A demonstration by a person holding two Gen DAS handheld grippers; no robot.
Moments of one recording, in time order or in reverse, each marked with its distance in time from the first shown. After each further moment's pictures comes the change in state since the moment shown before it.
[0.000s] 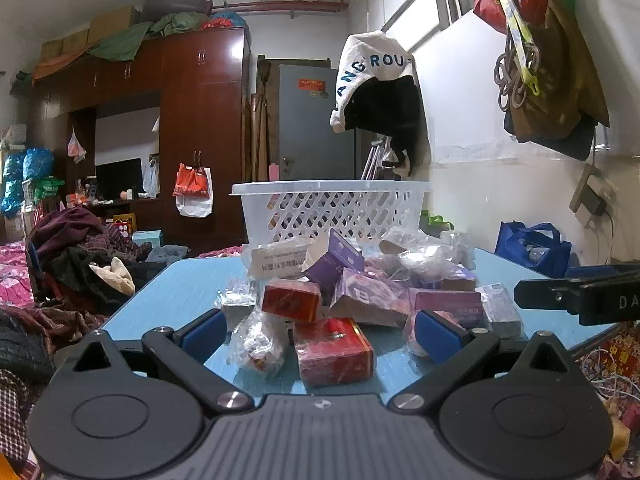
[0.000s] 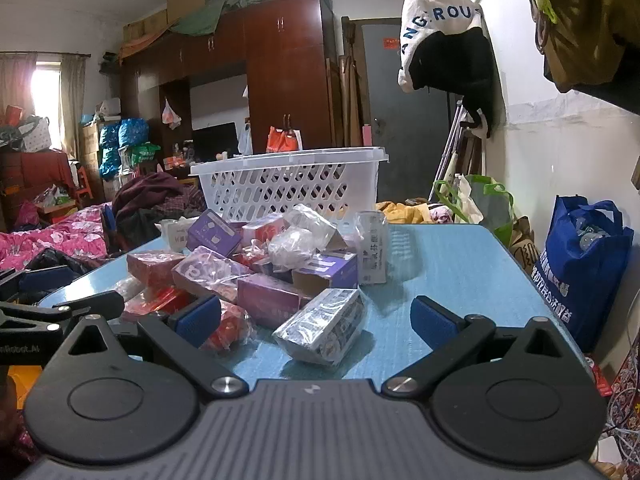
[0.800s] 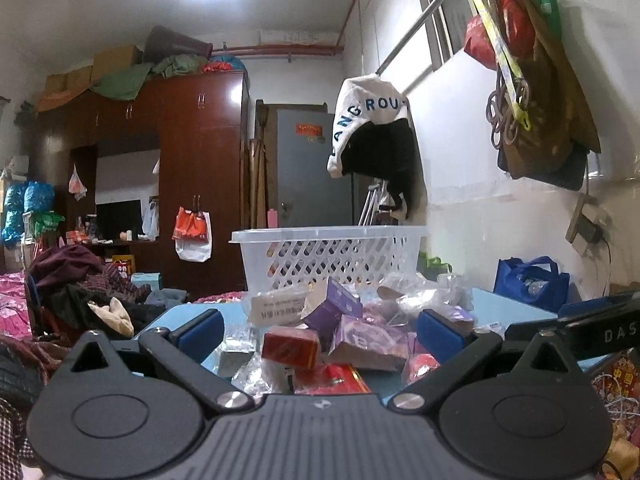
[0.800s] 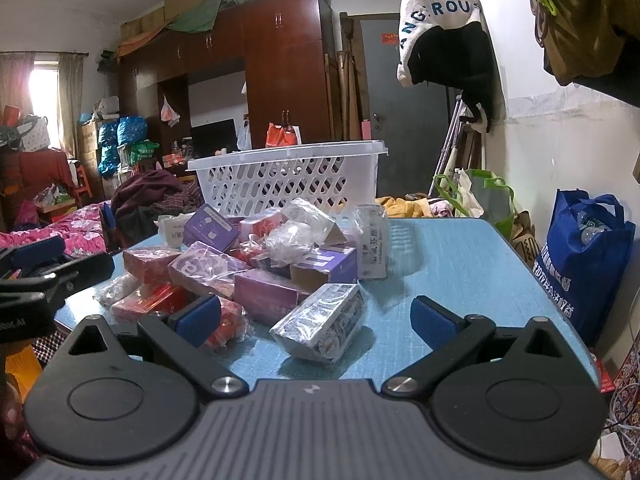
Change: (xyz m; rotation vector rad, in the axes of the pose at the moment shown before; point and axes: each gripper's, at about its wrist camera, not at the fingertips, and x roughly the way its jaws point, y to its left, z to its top) left arm -0.006 0.000 0.000 0.007 -0.145 -0.005; right arm 0.003 -0.003 0.000 0.011 0.014 0.001
